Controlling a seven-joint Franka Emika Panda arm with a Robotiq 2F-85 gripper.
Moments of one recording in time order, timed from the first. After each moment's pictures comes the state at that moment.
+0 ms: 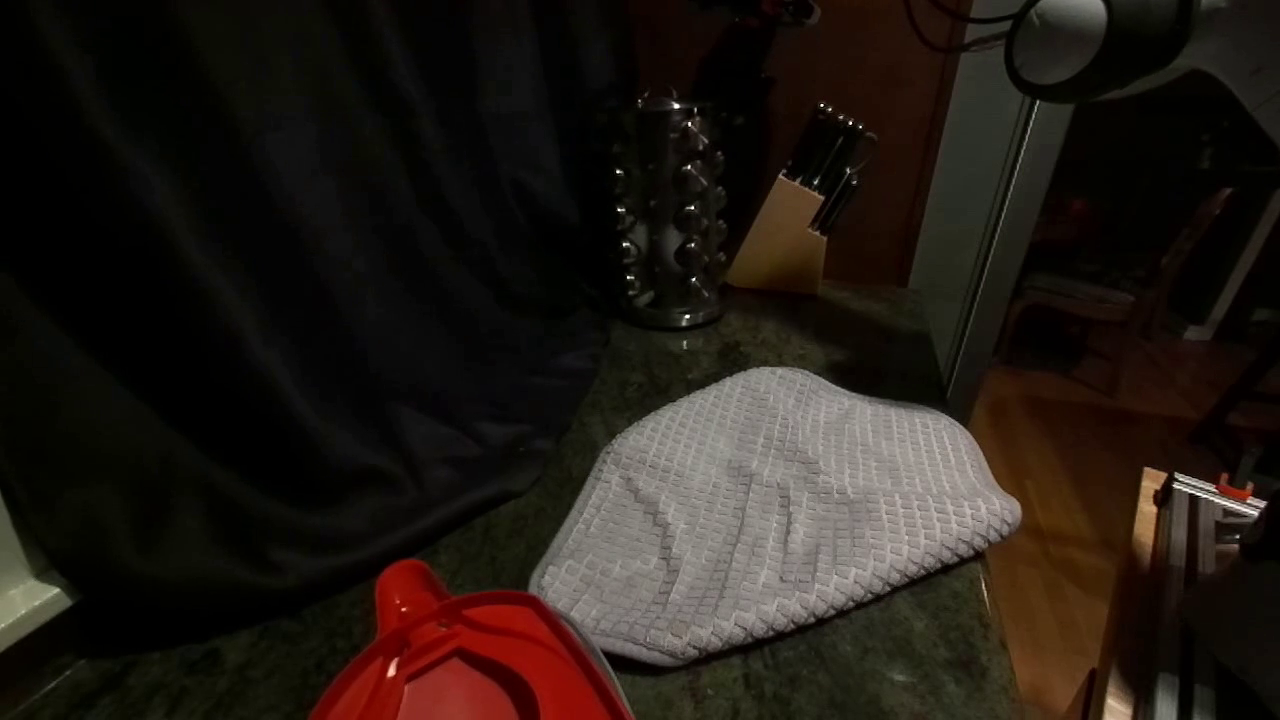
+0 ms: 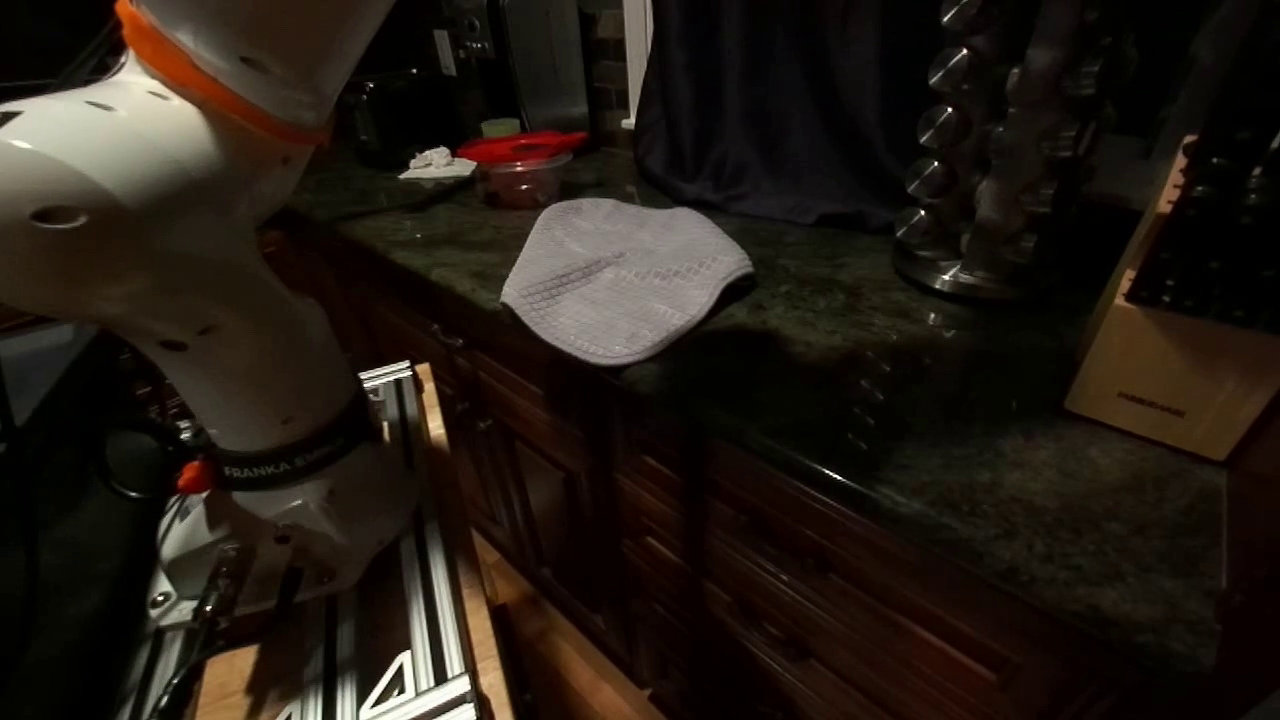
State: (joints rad) arm -0.27 0.78 -0.08 -0.61 0.37 1.52 1.34
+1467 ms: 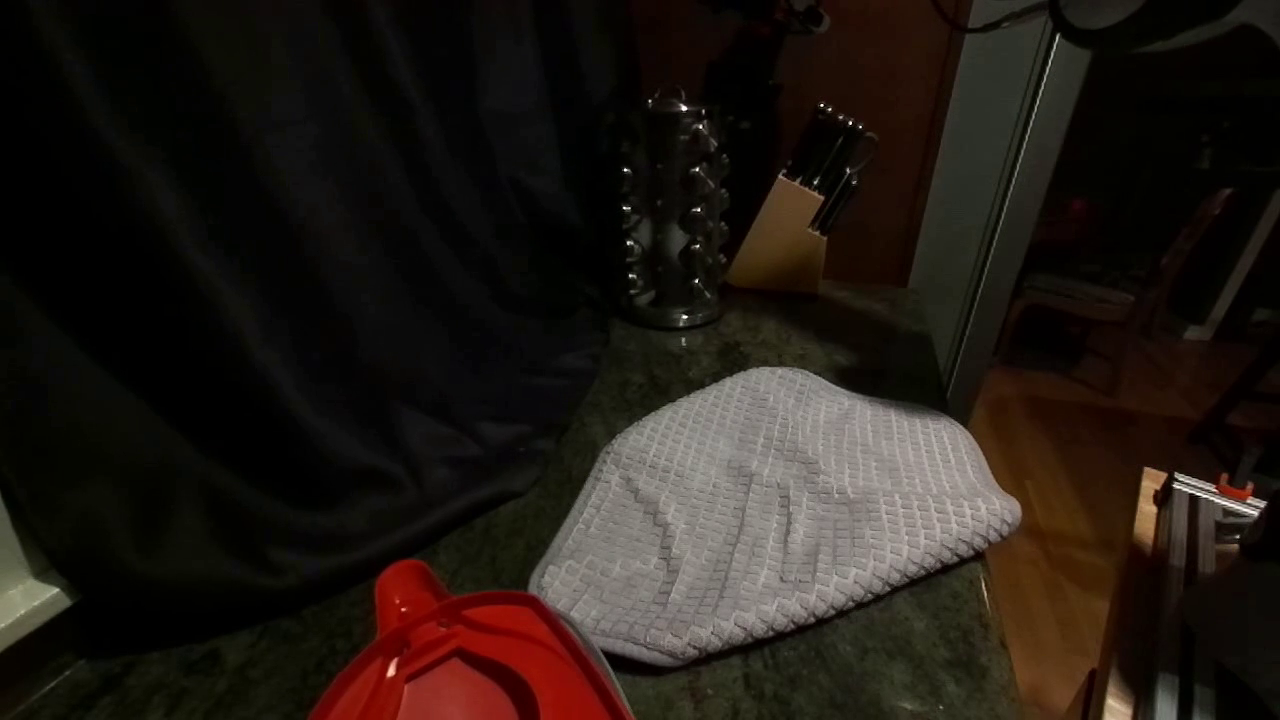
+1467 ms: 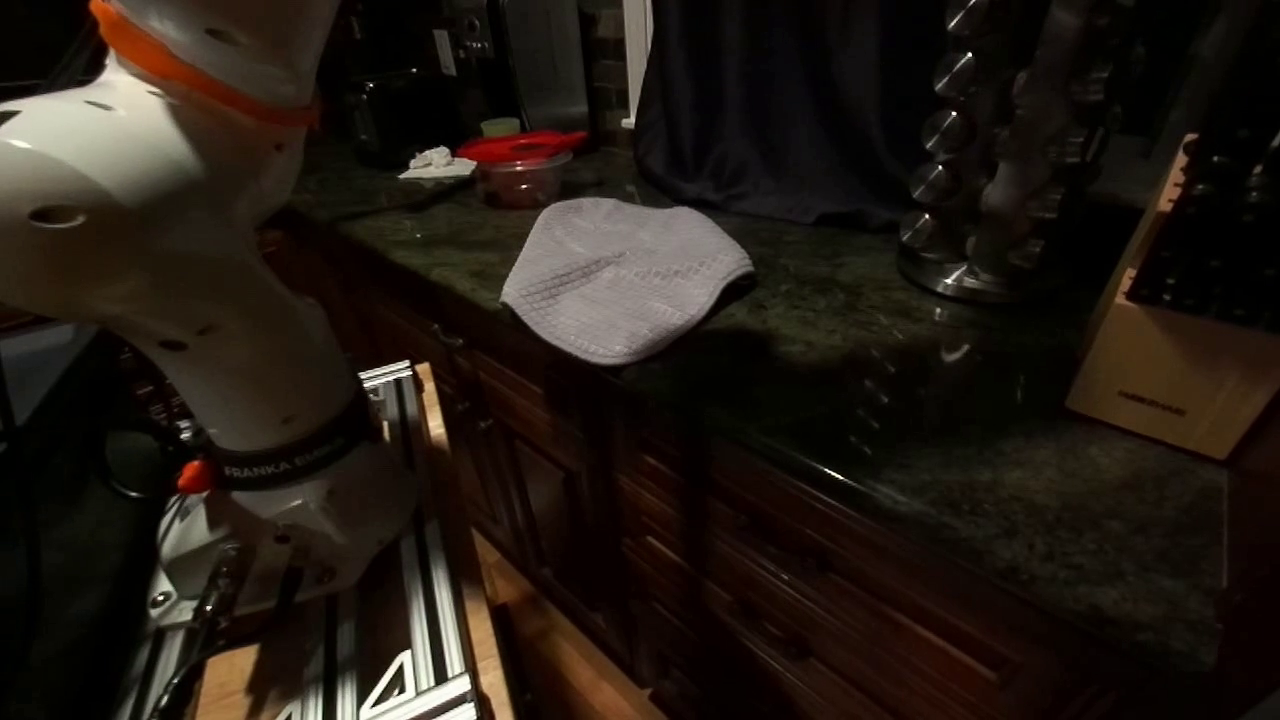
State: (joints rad) arm -0.27 0.65 -0.08 -0.87 0.38 1.67 1.24
